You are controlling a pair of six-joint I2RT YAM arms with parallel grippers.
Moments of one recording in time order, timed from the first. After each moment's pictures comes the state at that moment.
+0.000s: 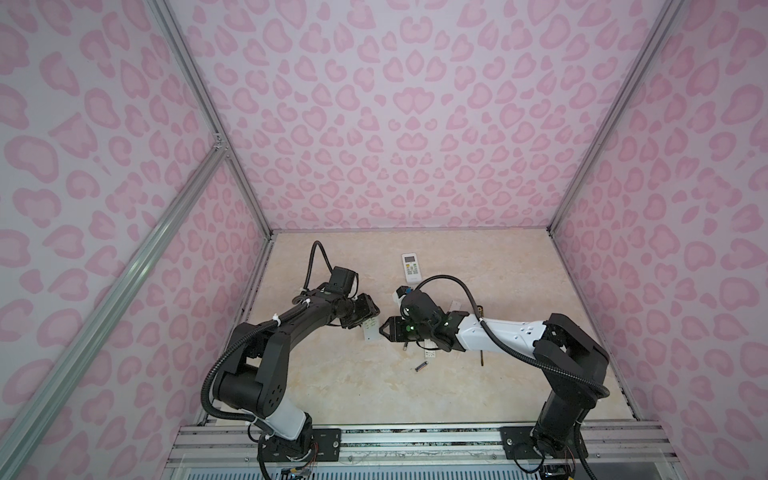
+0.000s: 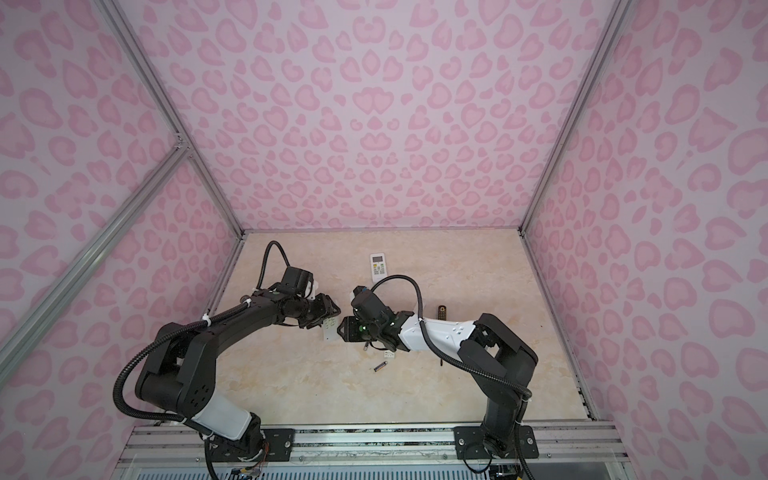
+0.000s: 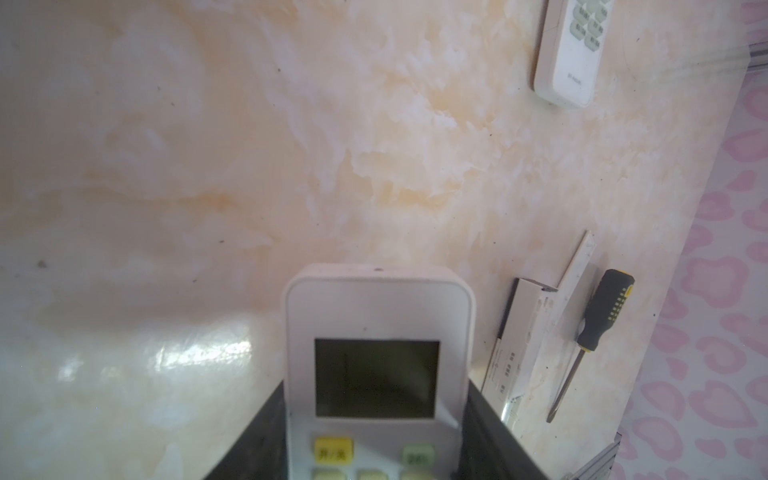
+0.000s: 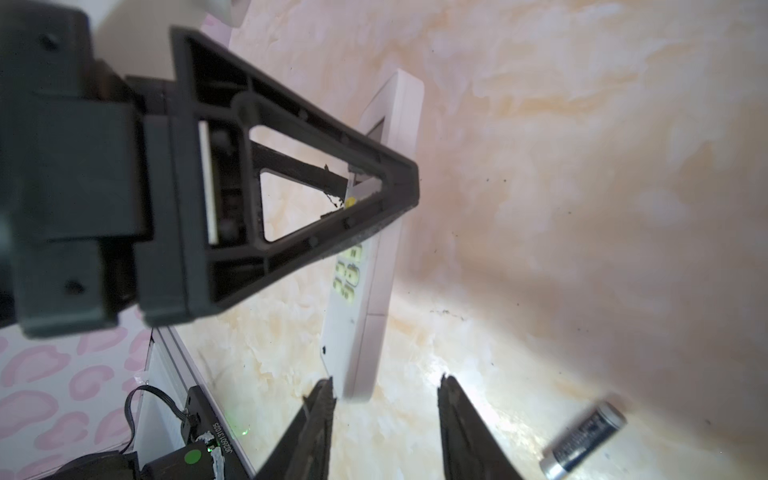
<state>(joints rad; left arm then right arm) -0.32 1.59 0.94 -0.42 0.34 -0.71 0.91 1.78 1.07 -0.03 -0.19 0.80</state>
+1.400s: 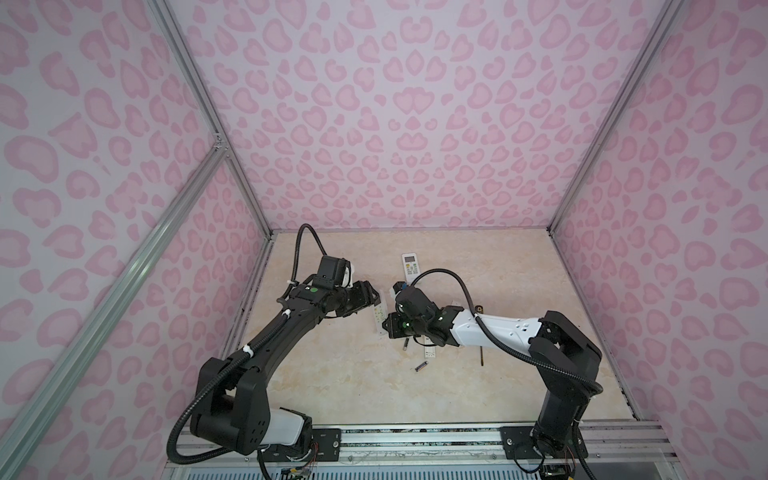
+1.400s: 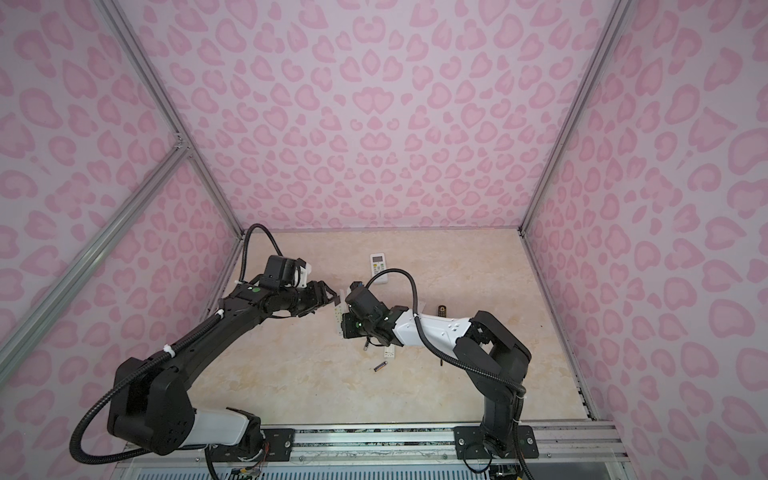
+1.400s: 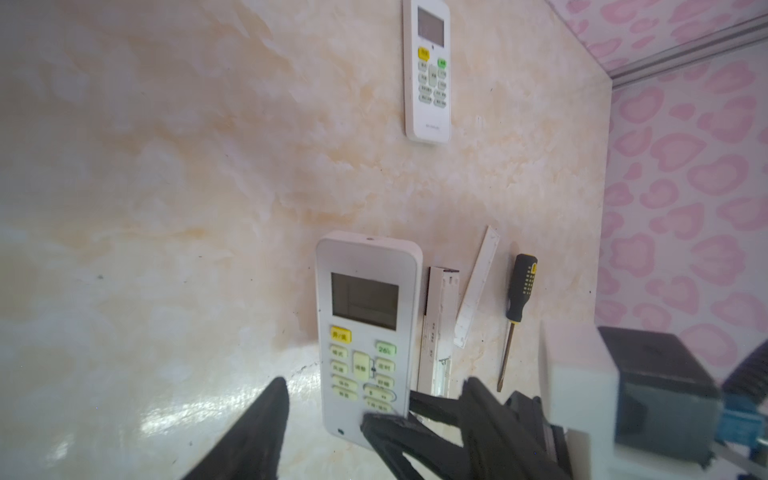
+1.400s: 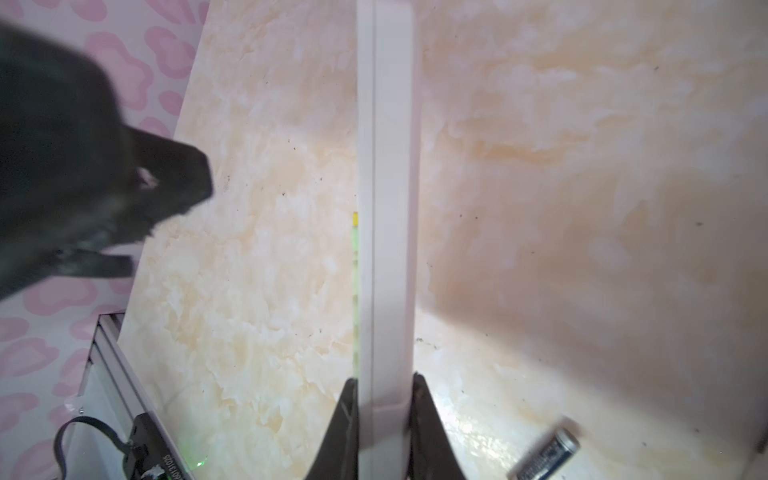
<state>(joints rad) -0.30 1.38 1.04 -0.55 0.33 -0.63 0.93 1.80 1.17 -0.17 -0.05 0.68</state>
